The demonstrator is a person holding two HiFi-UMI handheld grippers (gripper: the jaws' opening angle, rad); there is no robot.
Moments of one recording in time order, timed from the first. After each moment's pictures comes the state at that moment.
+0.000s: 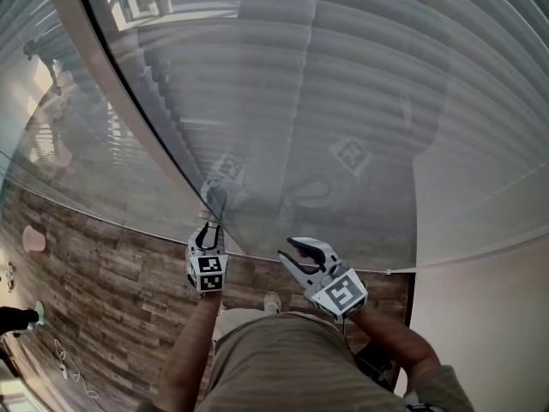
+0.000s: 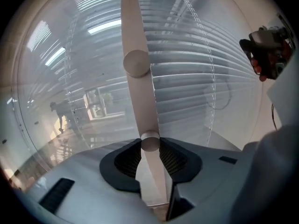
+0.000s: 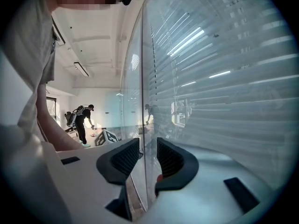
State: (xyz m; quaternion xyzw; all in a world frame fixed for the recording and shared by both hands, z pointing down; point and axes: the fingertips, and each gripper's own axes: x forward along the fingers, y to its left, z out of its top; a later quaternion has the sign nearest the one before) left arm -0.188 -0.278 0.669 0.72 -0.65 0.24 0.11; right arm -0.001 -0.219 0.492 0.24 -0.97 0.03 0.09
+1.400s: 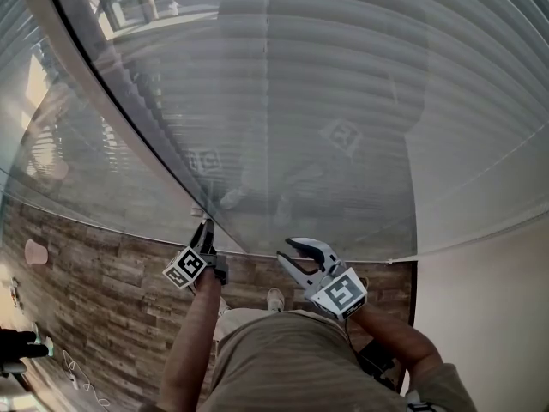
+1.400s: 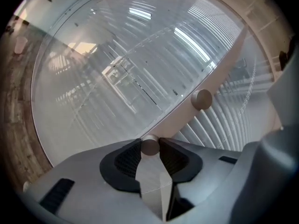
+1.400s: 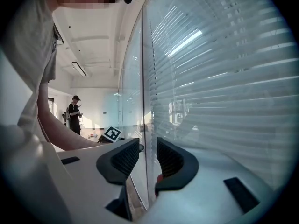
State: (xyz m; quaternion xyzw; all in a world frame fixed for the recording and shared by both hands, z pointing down) left arm -0.200 -0.280 0.659 0.67 -0.59 -0.18 0.40; right arm 0.014 -0.200 0.495 0.26 -0.96 0.03 0.10
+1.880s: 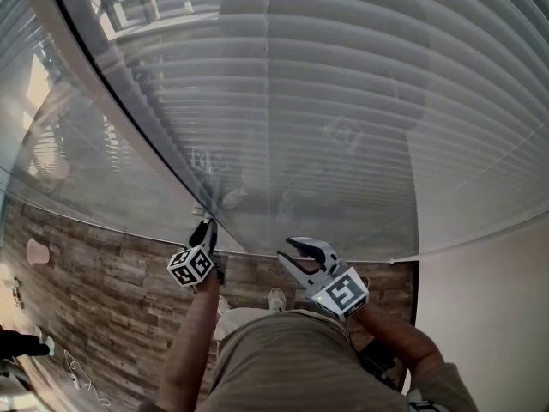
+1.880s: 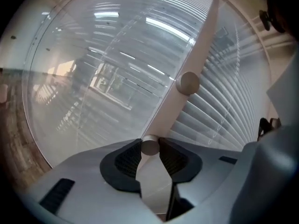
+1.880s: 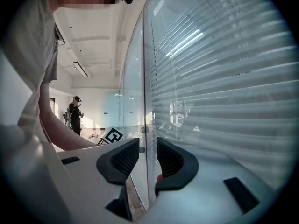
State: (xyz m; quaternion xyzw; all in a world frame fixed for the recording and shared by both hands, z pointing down) left arm -0.198 -0.281 0.658 0.72 -0.62 -0.03 0.31; right arm 0.012 -0.199 0.490 0.25 -0.96 0.02 0.09
